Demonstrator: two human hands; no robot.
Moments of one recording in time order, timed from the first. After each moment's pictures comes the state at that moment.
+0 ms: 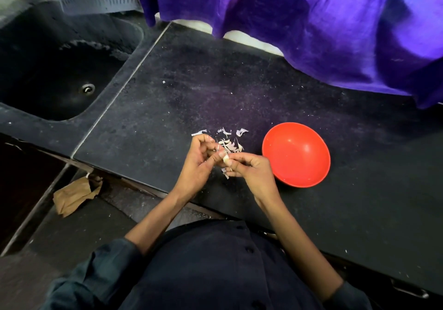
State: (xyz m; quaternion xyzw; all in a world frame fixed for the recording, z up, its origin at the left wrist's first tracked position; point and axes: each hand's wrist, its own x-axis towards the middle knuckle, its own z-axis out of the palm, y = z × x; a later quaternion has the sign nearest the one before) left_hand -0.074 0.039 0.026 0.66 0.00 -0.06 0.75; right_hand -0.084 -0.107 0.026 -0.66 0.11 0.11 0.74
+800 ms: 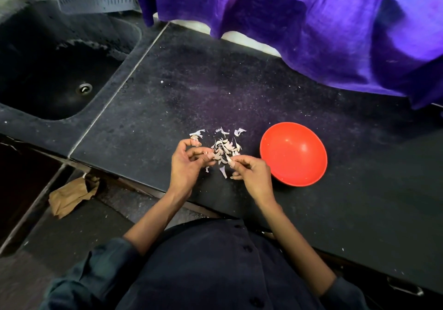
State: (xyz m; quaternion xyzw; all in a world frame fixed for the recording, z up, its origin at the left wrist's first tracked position) left_hand -0.073 0.046 0.009 0.60 0.15 -0.03 0.78; right_hand -0.083 -0.115 0.005 -0.75 0.13 0.08 0.64
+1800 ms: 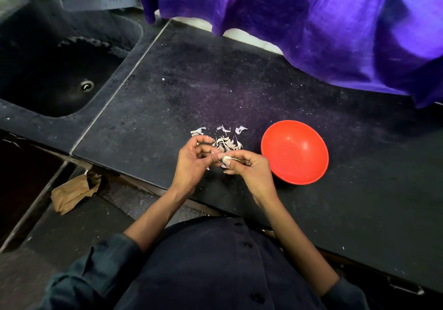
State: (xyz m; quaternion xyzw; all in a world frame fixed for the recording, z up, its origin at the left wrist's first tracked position) left_hand -0.074 0.042 0.021 0.63 0.08 -0.07 0.76; right_hand -0.089 -0.108 0.022 -0.66 0.08 0.10 0.74
